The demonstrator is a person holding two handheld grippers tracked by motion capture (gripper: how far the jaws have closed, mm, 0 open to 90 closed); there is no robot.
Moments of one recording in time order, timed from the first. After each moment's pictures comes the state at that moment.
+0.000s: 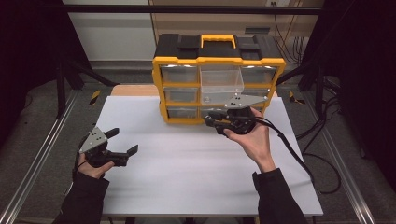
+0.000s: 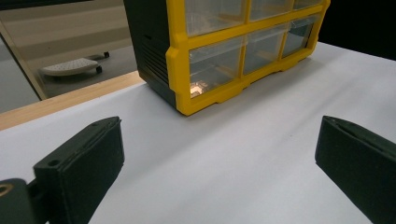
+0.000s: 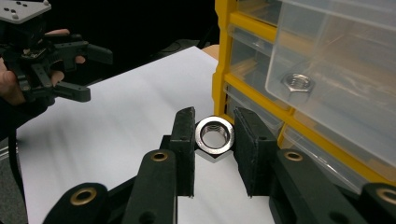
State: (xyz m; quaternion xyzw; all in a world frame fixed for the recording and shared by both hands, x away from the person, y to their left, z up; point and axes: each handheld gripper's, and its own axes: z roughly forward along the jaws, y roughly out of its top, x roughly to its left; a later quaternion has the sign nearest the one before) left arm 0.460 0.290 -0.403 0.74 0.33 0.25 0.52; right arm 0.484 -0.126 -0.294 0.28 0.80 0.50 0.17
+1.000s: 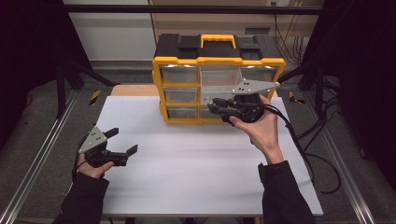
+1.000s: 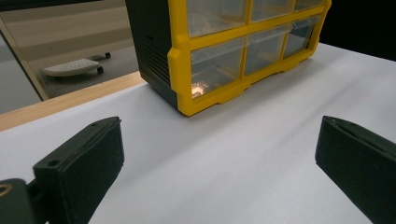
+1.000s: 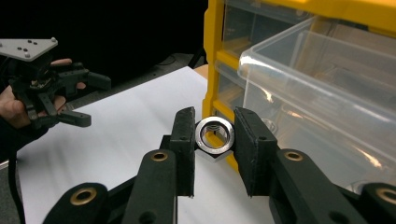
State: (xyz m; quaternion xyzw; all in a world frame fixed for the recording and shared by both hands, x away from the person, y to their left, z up) left arm 0.459 0.291 -0.403 0.74 0.33 0.26 0.52; right arm 0.486 -0.135 -0.254 0.28 0.79 0.52 0.19
